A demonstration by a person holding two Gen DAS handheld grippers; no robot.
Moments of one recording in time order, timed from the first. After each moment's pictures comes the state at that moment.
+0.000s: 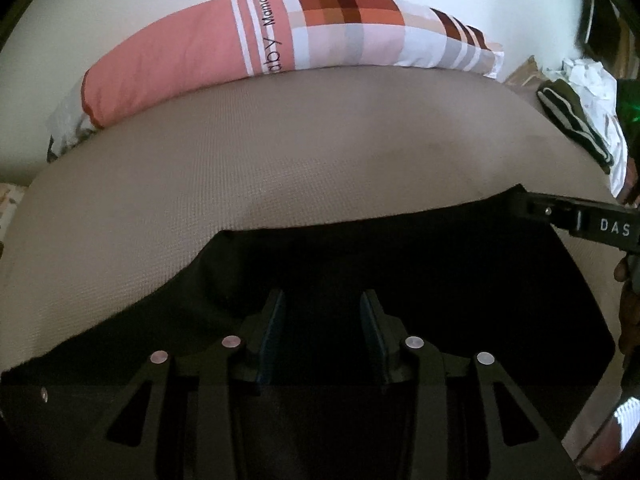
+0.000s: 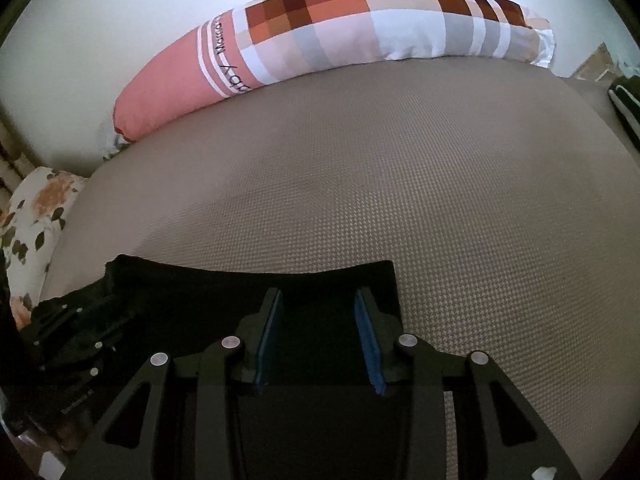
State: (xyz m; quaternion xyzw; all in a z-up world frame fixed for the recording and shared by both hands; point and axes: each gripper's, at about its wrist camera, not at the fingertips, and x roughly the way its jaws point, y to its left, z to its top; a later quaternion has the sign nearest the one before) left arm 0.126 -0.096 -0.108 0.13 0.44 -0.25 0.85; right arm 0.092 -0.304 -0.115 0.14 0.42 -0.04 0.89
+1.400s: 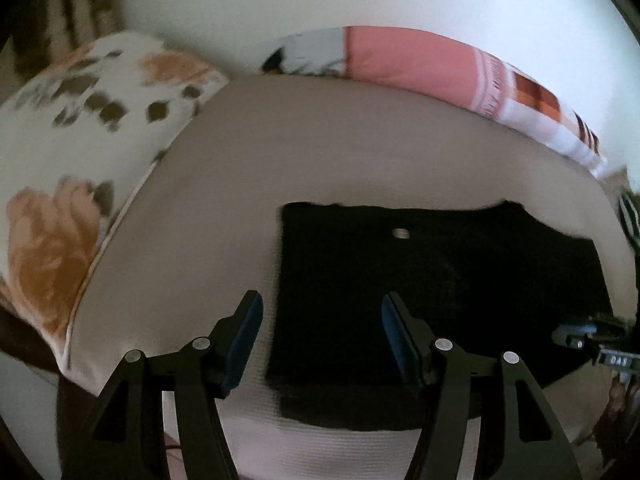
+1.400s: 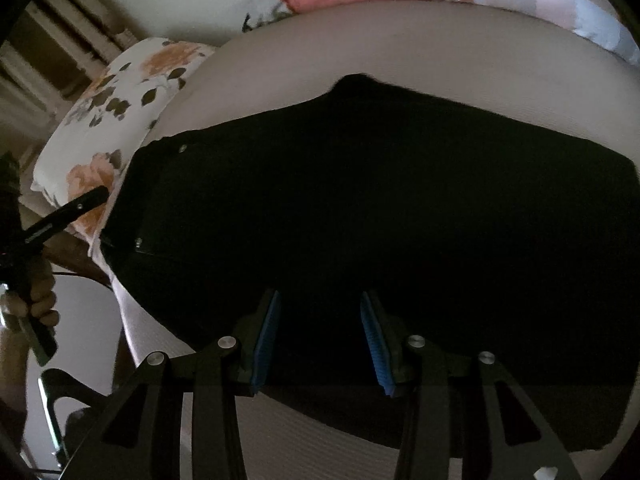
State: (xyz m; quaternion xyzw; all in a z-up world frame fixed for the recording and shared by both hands) left arm 0.071 0.197 -0.048 -0.01 0.46 -0.06 0.89; right arm 0.045 -0.116 -0.138 0.09 0.52 0.17 0.83
